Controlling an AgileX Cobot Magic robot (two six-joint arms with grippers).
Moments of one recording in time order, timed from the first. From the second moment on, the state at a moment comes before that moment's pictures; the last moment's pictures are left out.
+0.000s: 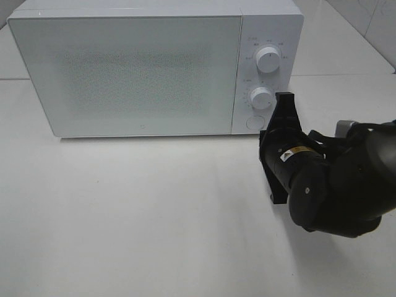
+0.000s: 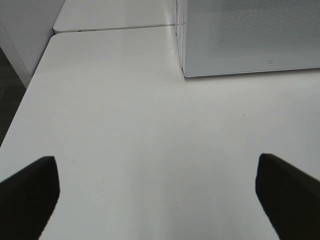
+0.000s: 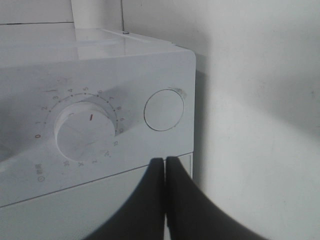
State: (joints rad) left arm -0.05 0.00 -0.50 0.01 1.05 0.04; right arm 0.71 1.94 -0.59 0.84 -1.01 1.28
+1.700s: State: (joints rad) left arm -0.05 0.00 -0.50 0.01 1.05 0.04; right arm 0.59 2.18 -0.93 0.94 -0.93 1.24
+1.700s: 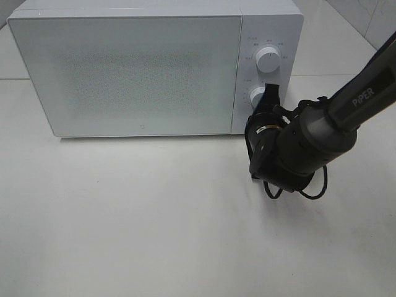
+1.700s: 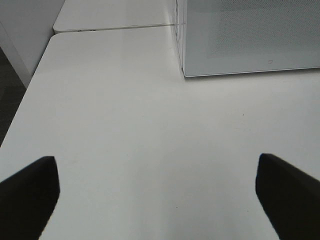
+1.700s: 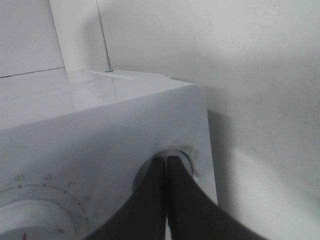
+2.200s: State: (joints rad) left arm -0.05 0.00 -0.50 0.01 1.05 0.04; right arm 0.60 2.24 -0.97 0.98 -1.02 1.23
